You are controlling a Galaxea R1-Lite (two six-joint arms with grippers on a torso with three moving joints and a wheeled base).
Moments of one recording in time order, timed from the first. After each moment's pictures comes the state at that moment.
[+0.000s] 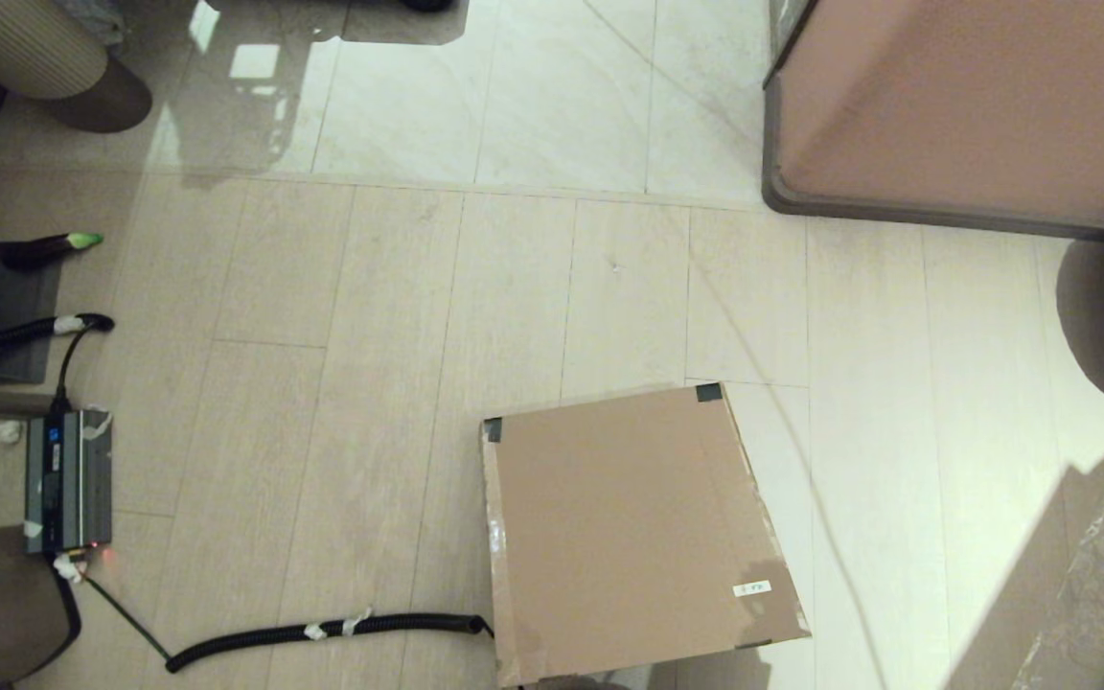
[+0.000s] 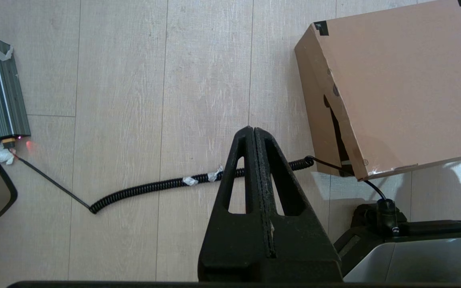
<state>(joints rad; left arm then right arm) -0.01 0.00 0.00 0.00 0.00 0.00 0.01 0.00 -0.02 0.05 0.00 0.04</state>
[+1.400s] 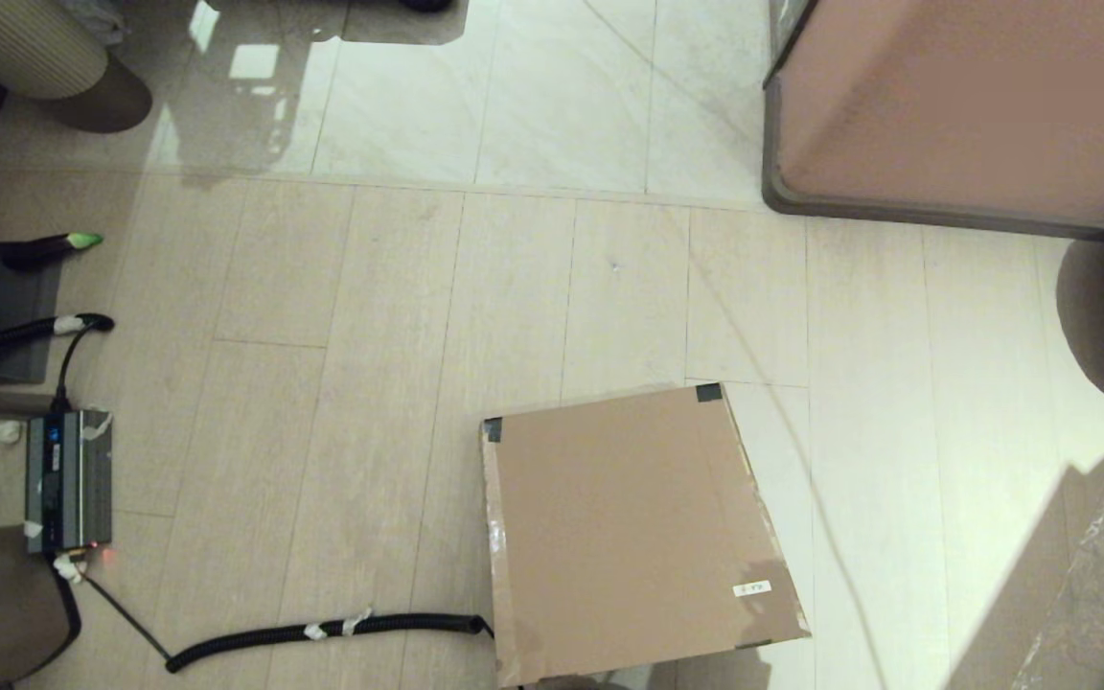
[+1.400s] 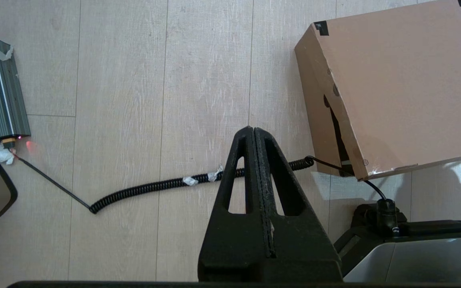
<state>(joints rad) -0.01 0.00 0.00 0.00 0.00 0.00 0.01 0.00 -0.02 0.05 0.00 0.04</state>
